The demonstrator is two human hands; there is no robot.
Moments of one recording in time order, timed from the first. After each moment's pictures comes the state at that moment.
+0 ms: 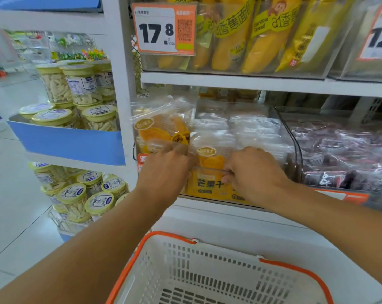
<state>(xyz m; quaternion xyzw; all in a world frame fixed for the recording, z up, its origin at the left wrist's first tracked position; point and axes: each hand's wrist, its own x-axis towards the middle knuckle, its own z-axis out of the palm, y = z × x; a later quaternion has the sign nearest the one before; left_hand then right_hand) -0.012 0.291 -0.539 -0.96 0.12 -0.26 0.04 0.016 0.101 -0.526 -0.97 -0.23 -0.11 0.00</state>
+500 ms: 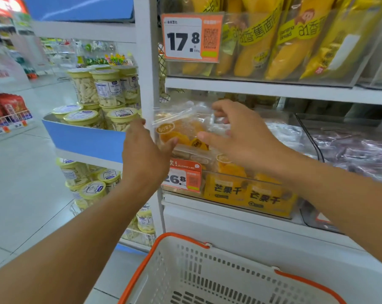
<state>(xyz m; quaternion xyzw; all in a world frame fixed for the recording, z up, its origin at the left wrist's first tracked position) -0.022 0.337 -0.513 -0.86 -0.16 -0.32 -0.37 0.016 0.153 -0.468 -0.90 -0.28 -0.12 0.33</state>
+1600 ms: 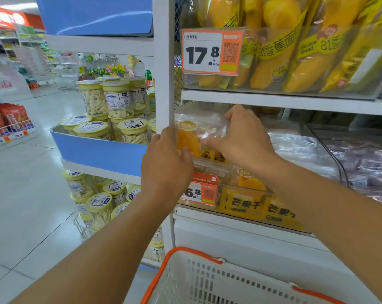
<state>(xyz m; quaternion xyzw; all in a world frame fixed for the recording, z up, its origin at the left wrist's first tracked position) -0.018 0.338 -0.508 -0.88 -0.10 -0.33 -0.31 0.045 0.202 -0.471 -0.93 -0.13 -0.19 0.30</state>
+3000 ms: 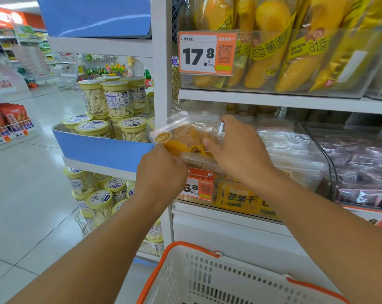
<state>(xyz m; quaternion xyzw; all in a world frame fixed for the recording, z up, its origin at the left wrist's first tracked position) -0.038 0.339 -0.504 -0.91 -0.17 -0.21 -0.31 0.014 0.195 -0.480 -0.93 -0.17 -0.20 0.27</state>
